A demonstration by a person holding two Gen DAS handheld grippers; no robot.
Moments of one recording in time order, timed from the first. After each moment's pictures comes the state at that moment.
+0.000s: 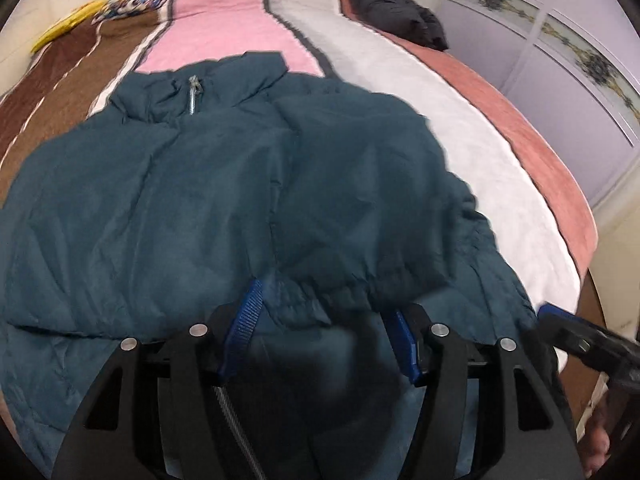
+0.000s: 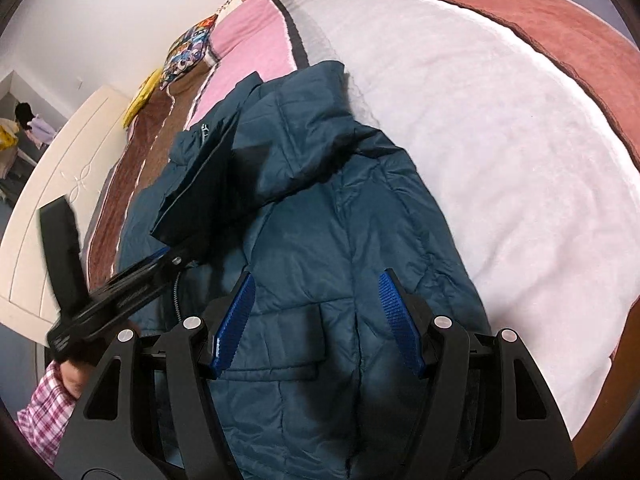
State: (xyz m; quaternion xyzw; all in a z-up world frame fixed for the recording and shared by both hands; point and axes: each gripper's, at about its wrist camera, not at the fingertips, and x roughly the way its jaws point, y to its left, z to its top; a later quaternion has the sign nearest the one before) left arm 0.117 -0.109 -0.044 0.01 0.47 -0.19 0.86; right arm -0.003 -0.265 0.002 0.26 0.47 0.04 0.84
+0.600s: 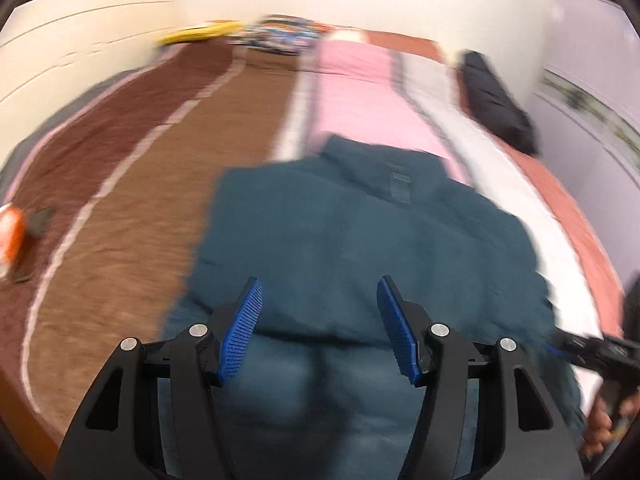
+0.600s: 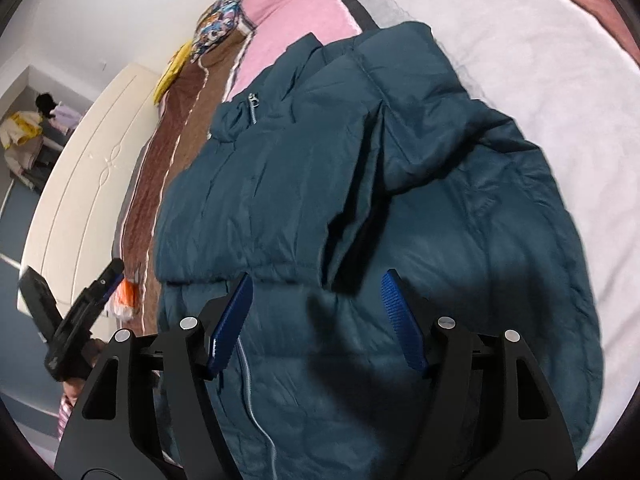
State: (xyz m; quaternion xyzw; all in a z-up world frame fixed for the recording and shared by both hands) left arm 0.099 0.075 0.009 -0.07 0.38 0.01 0.92; right arm 0.065 -0.209 -0.009 0.29 0.50 0.12 0.81
